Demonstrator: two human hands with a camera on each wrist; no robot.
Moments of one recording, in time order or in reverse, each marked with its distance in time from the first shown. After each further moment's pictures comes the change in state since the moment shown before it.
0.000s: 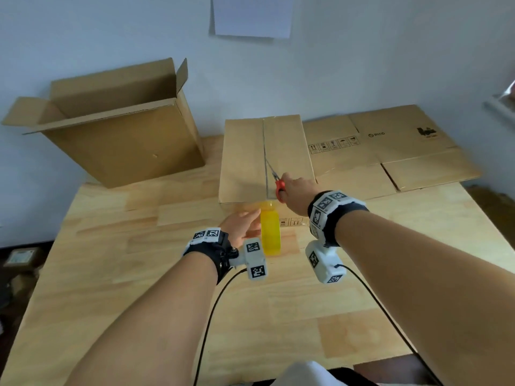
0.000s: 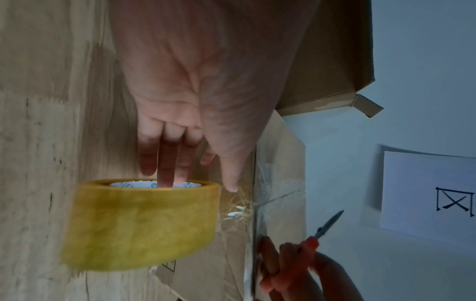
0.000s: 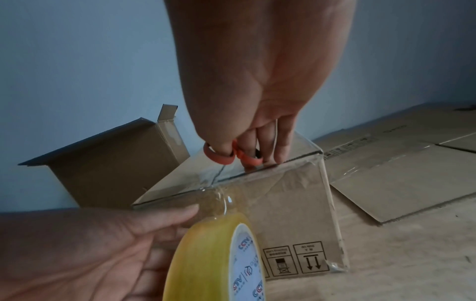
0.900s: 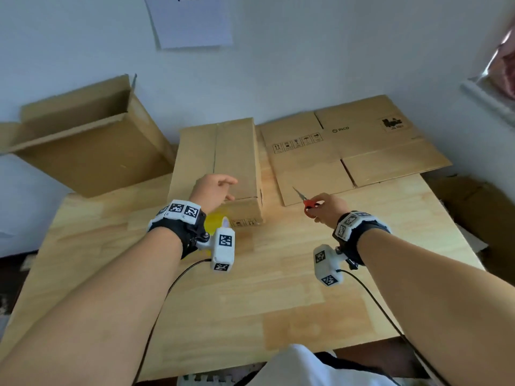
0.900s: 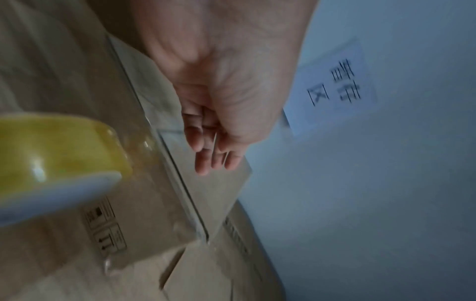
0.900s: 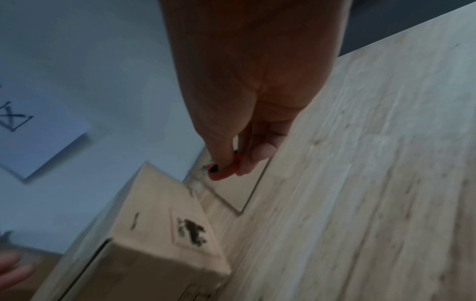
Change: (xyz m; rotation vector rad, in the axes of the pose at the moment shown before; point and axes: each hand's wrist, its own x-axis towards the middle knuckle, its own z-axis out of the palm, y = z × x) left_hand -0.015 0.079 0.085 0.661 0.284 0.484; right_hand -0.037 0.214 0.030 0.690 0.070 0.256
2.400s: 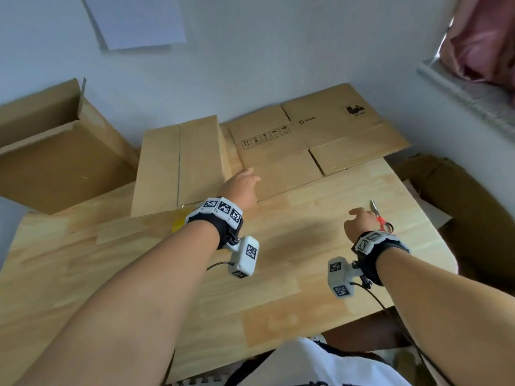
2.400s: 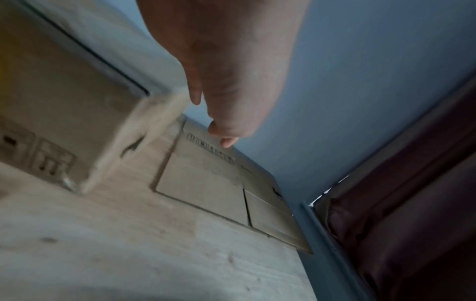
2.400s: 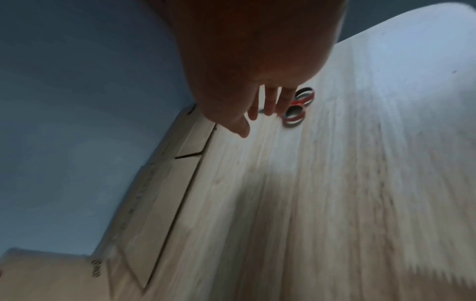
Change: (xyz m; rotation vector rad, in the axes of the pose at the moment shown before) left_hand 0.009 0.082 0.099 0.636 -0.225 0.309; right_hand -0.038 0.115 -0.046 -0.155 0.230 0.478
